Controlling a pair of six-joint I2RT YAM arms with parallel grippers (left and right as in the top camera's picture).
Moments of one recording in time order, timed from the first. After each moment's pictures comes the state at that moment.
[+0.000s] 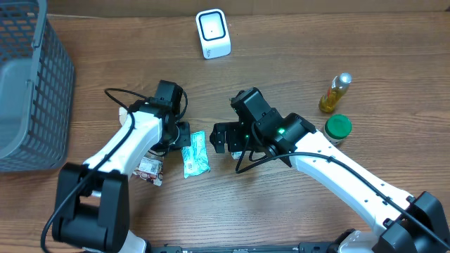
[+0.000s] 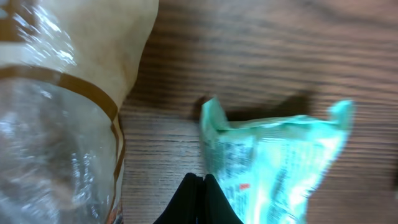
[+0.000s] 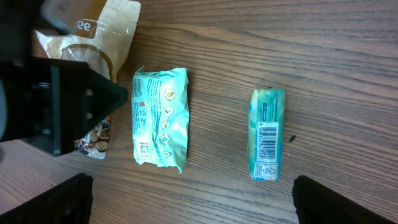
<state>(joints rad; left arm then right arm) -0.25 1.73 1.07 -0.80 0.05 -0.34 0.70 1.57 1.20 -0.70 -0.15 0.60</state>
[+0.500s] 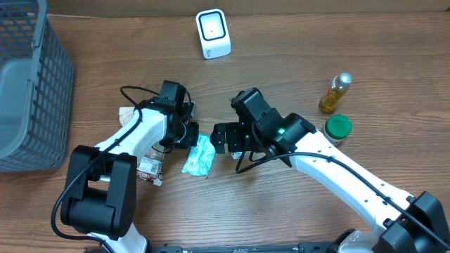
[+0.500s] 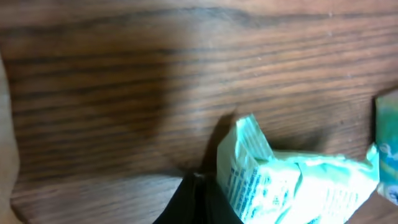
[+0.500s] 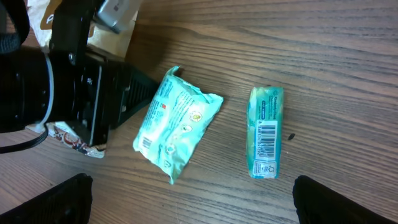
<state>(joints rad) -0.25 1.82 1.07 -0.70 0.23 -0.14 0.70 1.57 1.20 -0.70 -0.15 0.60</state>
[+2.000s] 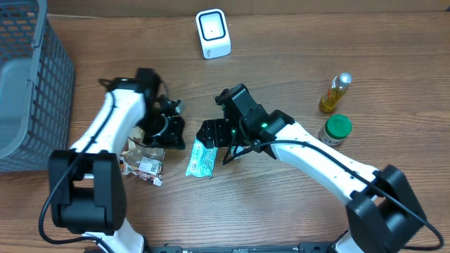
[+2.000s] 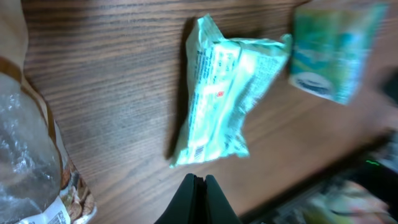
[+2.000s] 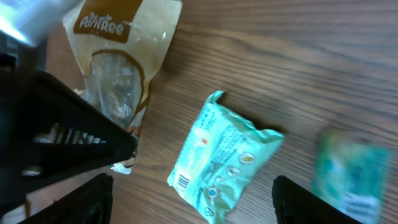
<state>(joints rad) -0.06 1.83 1.29 -1.19 0.48 0.05 0.70 1.74 1.20 -0.46 -0.31 0.59</state>
